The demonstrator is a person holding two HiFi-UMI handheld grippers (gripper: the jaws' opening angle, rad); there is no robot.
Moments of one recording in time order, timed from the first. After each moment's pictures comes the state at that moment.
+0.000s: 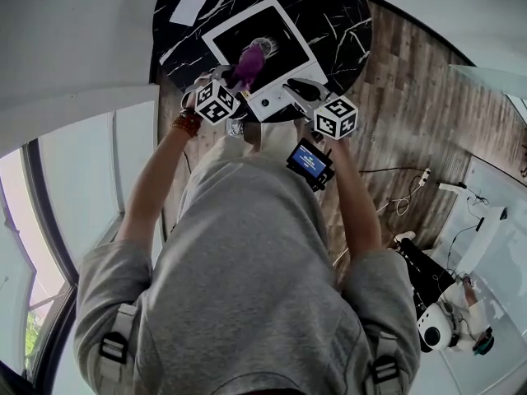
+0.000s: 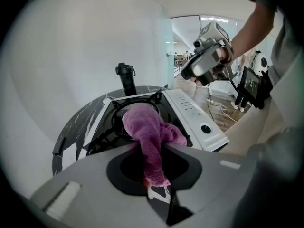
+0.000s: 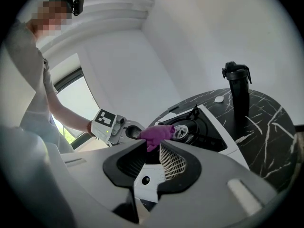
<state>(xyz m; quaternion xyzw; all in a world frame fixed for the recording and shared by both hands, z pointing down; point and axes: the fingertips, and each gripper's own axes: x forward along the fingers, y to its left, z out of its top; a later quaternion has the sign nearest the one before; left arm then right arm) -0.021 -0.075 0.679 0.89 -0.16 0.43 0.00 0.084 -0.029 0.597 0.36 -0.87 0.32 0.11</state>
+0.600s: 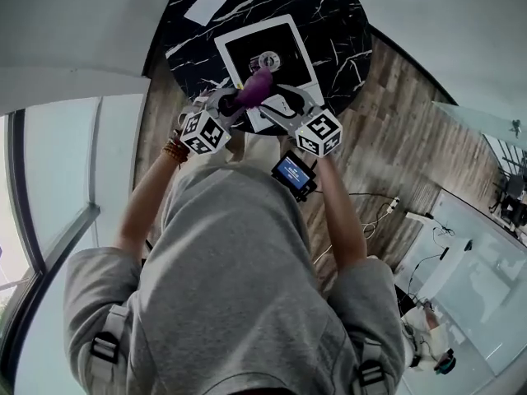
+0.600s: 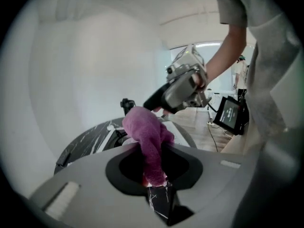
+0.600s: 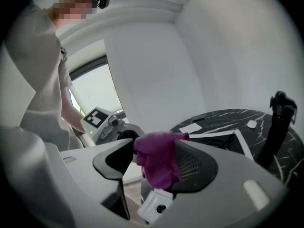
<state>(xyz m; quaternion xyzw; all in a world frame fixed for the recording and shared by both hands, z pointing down) -0.026 -0.028 0.589 0.95 -0.18 0.26 -0.02 0.006 -0.034 0.538 0.26 -0.93 0.22 0.16</state>
